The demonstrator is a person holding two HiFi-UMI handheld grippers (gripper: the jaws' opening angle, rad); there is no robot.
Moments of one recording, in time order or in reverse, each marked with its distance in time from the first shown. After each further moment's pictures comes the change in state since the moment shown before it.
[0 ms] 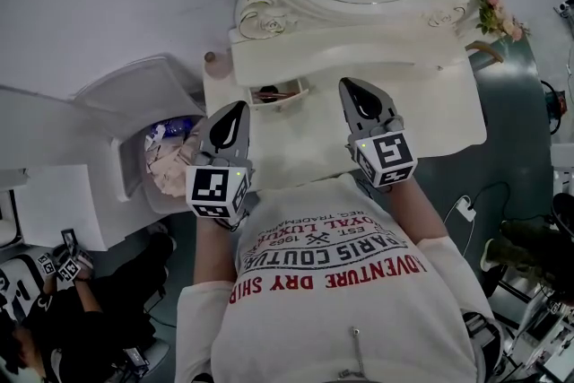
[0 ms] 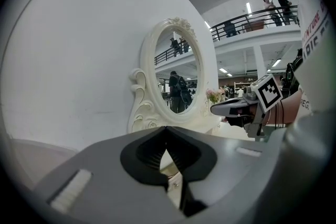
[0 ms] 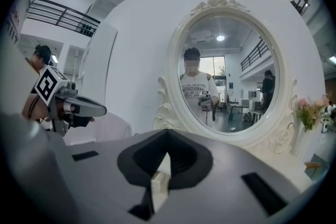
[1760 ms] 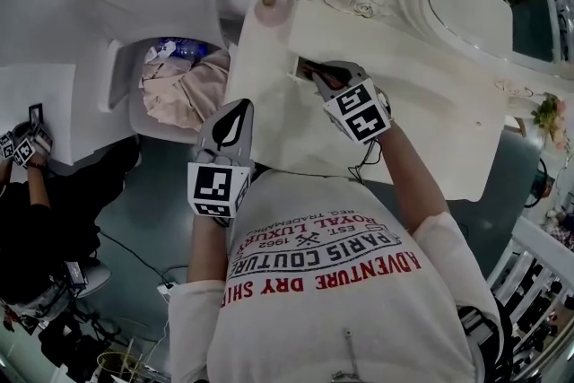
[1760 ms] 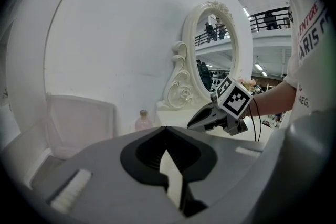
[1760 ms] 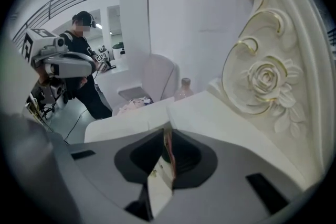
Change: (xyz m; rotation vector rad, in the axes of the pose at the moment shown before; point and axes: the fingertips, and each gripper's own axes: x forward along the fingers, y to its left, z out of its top) left arm -0.049 0.062 -0.112 -0.232 0.186 0.275; right arm 0.158 0.135 -0.142 -0.264 0.596 0.605
